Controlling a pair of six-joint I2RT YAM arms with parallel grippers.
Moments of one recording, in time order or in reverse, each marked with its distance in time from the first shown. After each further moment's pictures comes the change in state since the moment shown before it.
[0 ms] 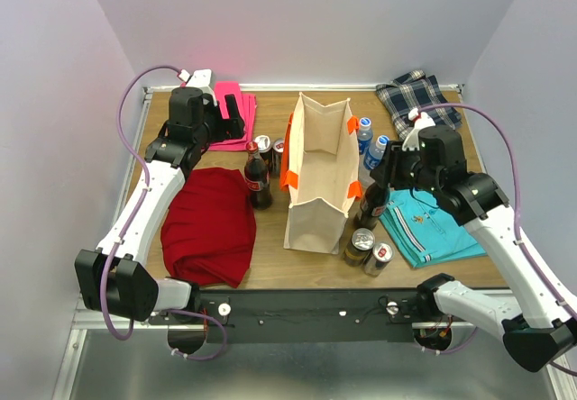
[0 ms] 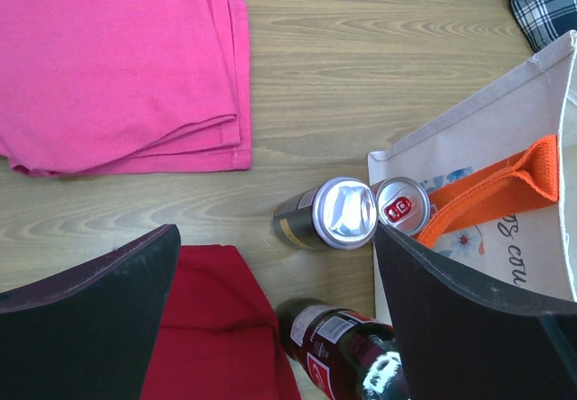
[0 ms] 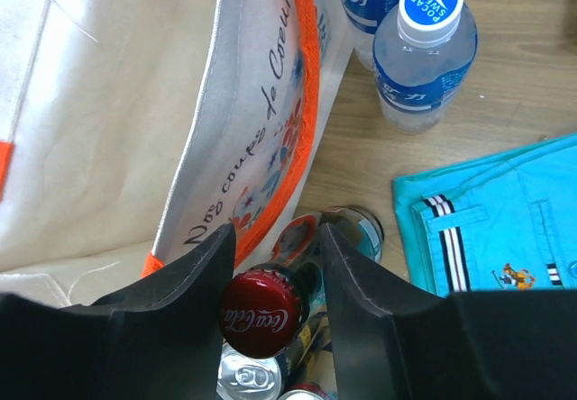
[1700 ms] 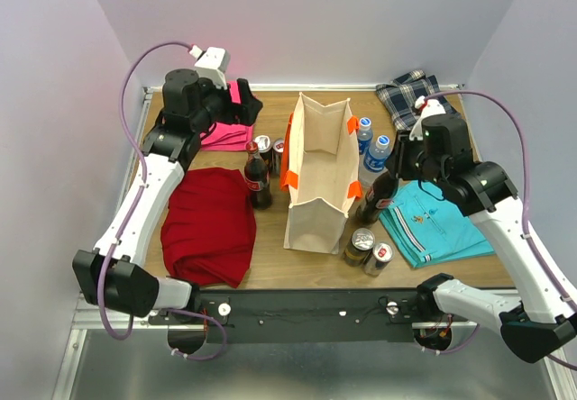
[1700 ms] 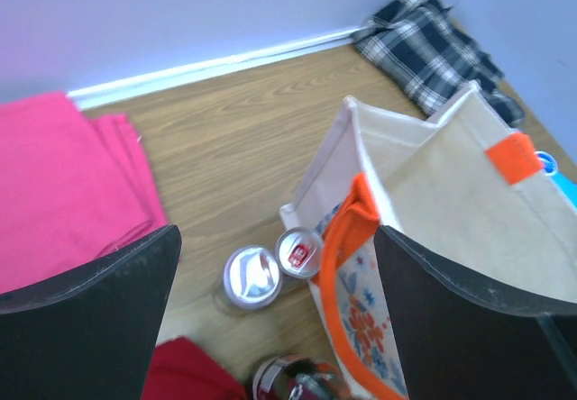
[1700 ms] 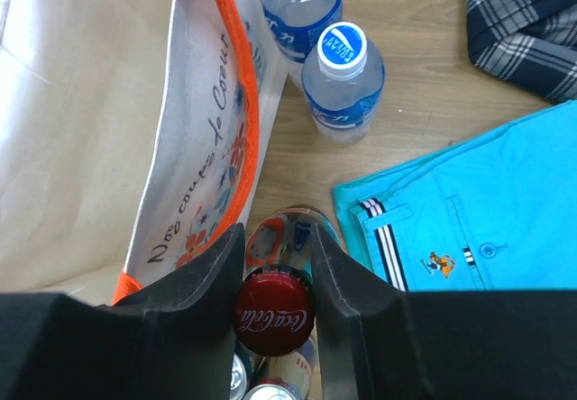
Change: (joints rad) left arm -0.021 0.014 0.120 0.094 0.243 0.095; right arm 0.015 0.054 0.159 -0.117 0.161 -0.045
